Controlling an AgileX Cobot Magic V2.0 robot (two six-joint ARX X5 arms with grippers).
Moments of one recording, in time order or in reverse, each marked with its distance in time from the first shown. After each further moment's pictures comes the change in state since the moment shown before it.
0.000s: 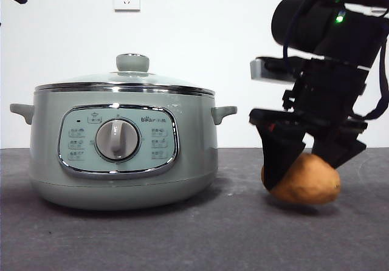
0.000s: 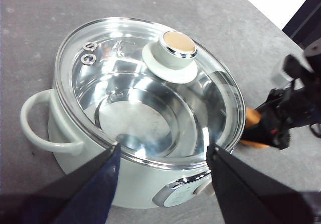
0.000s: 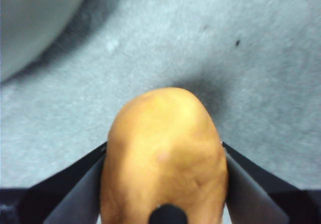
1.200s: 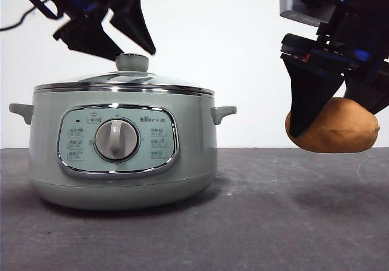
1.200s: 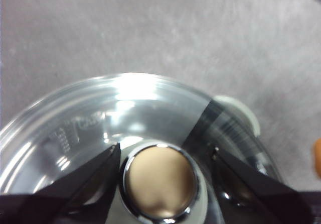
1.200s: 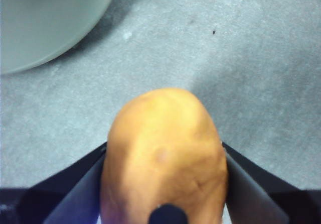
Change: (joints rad) left arm -0.310 0.768 0.426 0.231 -0.245 0.079; right arm 0.000 -0.261 0.000 -0.219 0.000 0.016
